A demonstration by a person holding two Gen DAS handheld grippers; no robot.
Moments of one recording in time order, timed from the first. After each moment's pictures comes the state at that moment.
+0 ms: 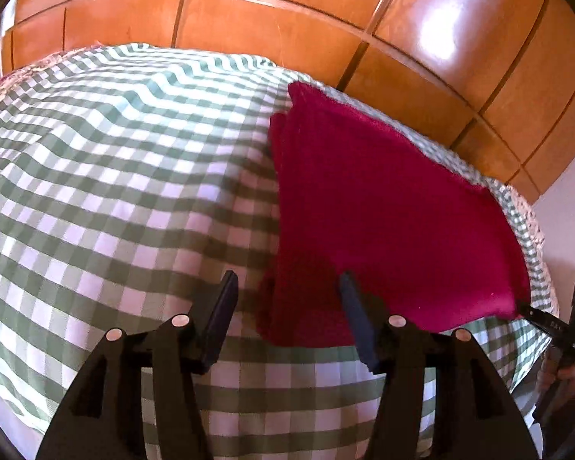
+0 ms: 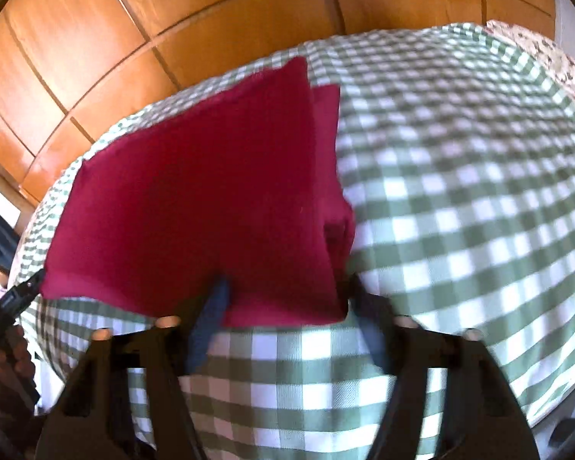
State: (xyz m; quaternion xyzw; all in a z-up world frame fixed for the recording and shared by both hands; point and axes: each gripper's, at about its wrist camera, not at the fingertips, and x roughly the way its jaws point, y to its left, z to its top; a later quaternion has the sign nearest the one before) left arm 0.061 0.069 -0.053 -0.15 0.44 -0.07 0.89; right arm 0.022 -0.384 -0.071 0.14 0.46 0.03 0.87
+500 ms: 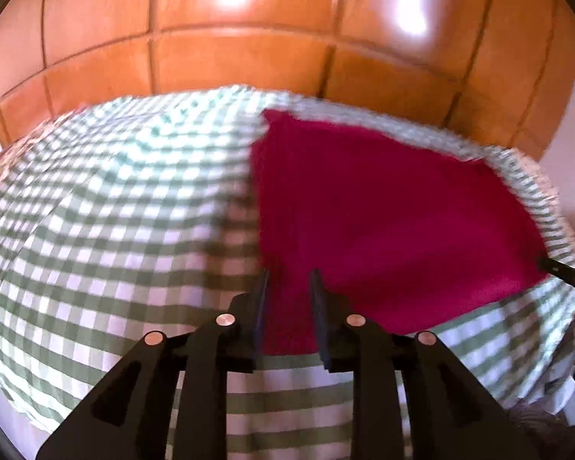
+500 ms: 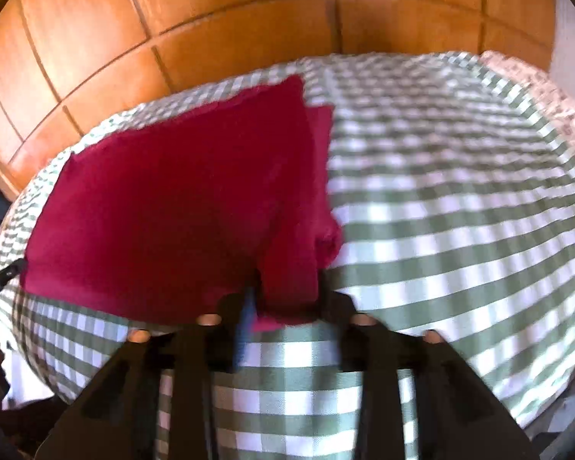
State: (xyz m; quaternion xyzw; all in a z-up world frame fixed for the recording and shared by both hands) left arm 0.054 0.039 -0.016 -0.05 0.40 -0.08 0.91; right arm 0.013 -0.377 -0.040 0.07 0.42 -0.01 0.90
